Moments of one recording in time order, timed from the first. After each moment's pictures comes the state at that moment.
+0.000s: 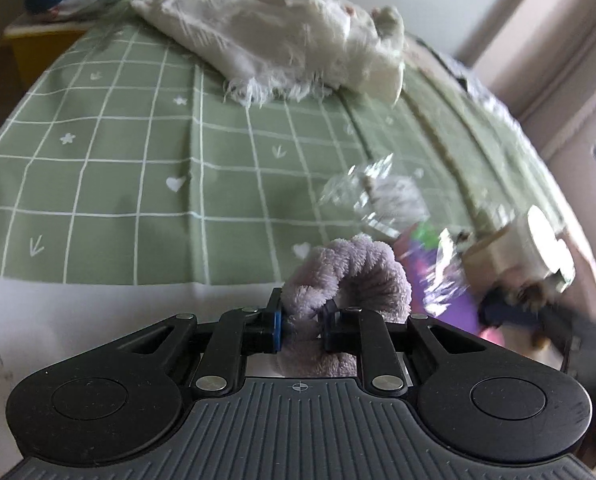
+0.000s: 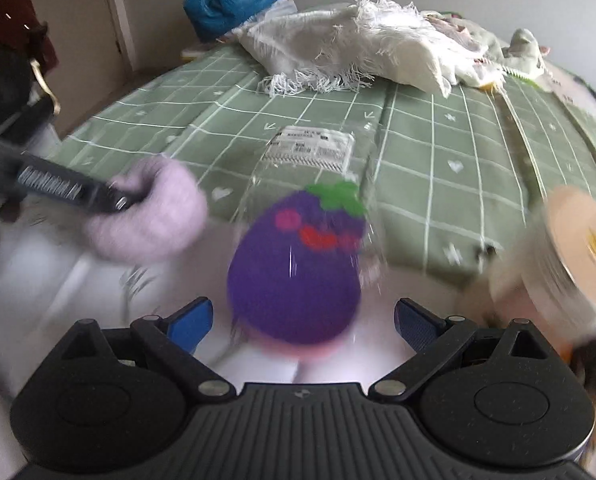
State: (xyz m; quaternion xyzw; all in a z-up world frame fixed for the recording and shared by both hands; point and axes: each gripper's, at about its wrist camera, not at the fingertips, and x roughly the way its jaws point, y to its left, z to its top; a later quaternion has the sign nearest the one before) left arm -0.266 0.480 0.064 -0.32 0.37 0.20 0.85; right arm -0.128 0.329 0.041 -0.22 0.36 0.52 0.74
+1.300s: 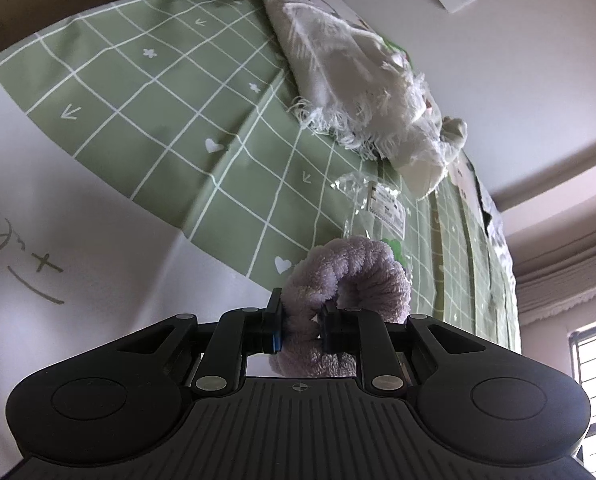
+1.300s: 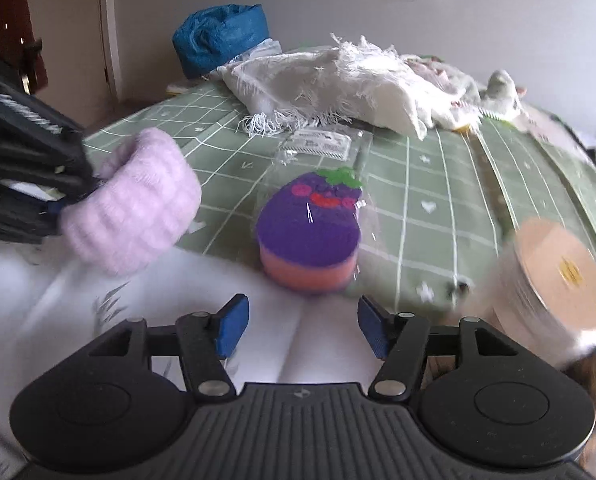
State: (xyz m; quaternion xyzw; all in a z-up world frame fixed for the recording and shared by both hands) left arm -0.283 0.470 0.050 -0.52 0.24 0.29 0.77; right arm -0.122 0.334 0.037 -0.20 0.31 0.50 0.78
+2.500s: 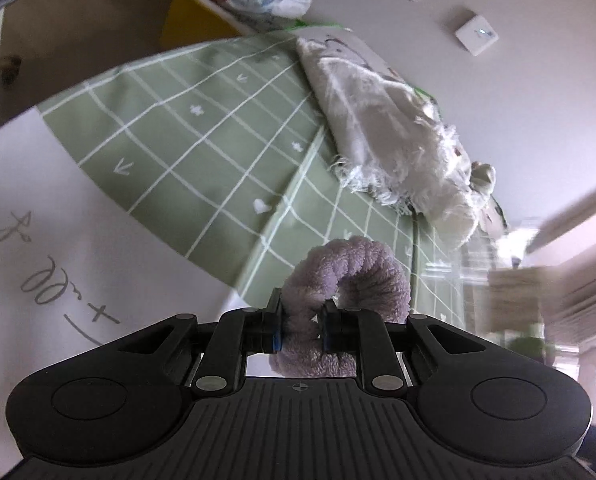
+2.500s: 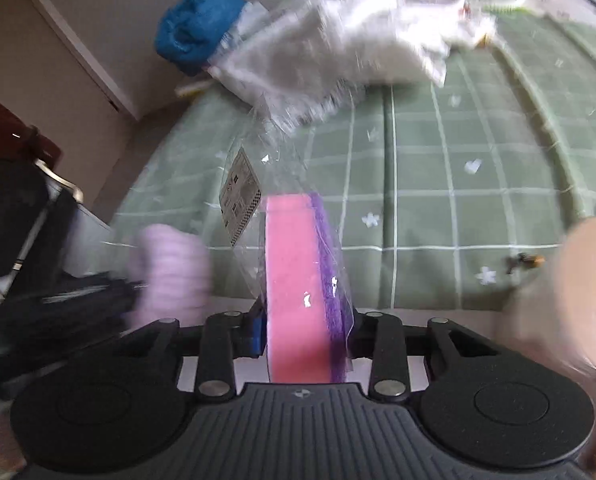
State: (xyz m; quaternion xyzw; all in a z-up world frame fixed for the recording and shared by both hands) left arm -0.300 0.477 0.061 -0.48 0.20 0.37 0.77; right arm -0.073 0.357 0.111 -0.08 0.47 0.52 0.70
